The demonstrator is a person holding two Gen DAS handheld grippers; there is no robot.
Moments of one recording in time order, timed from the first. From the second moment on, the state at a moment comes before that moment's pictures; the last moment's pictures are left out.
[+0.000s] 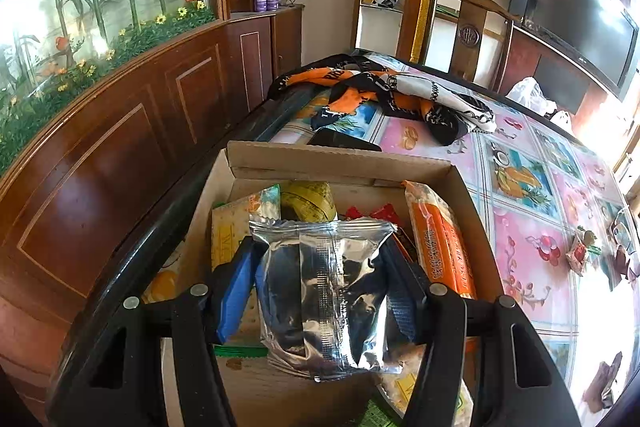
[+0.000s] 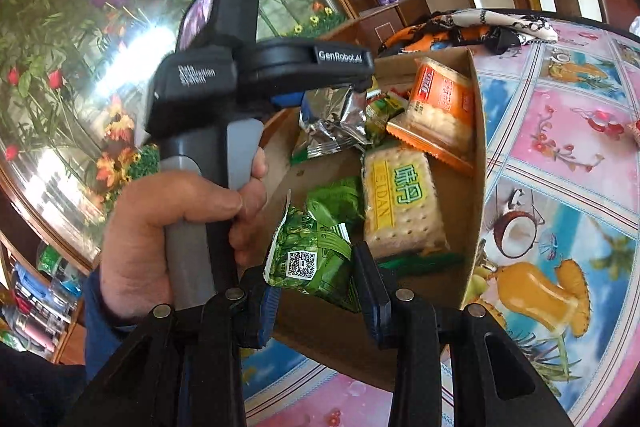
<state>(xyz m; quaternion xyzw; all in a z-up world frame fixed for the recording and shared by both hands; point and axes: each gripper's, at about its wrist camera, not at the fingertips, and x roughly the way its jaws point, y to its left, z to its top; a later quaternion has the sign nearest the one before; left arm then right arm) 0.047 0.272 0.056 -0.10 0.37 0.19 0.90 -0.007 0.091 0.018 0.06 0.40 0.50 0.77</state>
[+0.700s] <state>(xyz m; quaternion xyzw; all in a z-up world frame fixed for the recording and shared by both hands) 0.044 0.270 0.061 -0.11 0.37 0.19 0.91 -0.019 0.099 0.022 0.01 0.38 0.50 0.78</state>
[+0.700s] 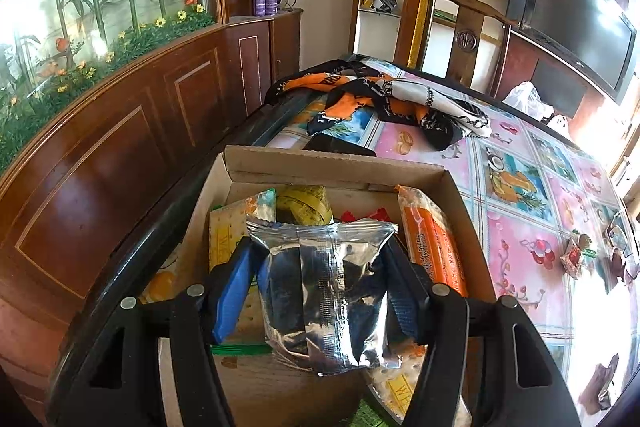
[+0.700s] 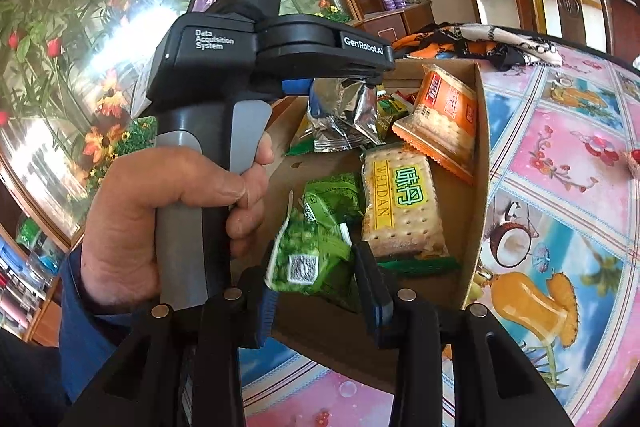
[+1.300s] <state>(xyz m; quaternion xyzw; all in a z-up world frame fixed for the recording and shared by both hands) 0.032 0.261 0.081 -0.11 0.31 0.17 0.93 -0.009 0.045 0.051 0.07 0.34 0.48 0.81</state>
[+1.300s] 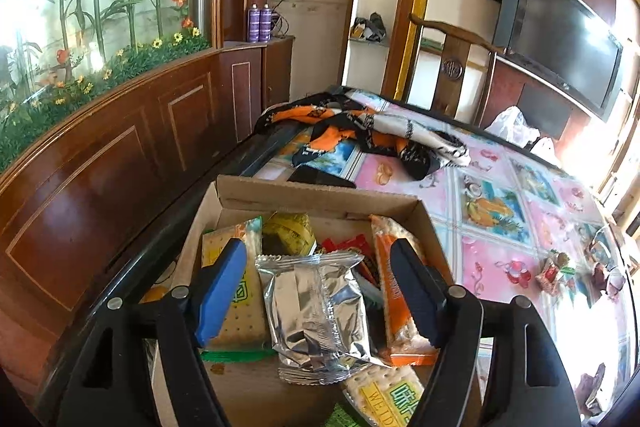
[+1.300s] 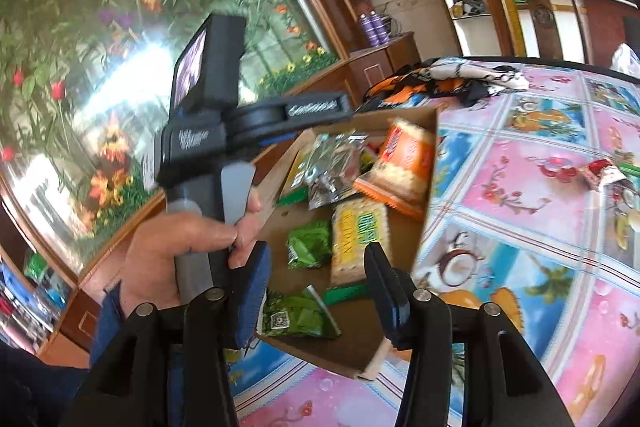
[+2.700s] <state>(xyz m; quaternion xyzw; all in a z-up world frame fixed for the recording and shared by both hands) 0.043 0.094 0.109 0.00 0.35 -0.04 0.94 0.014 -0.172 0.004 -0.07 0.45 0.31 0.84</state>
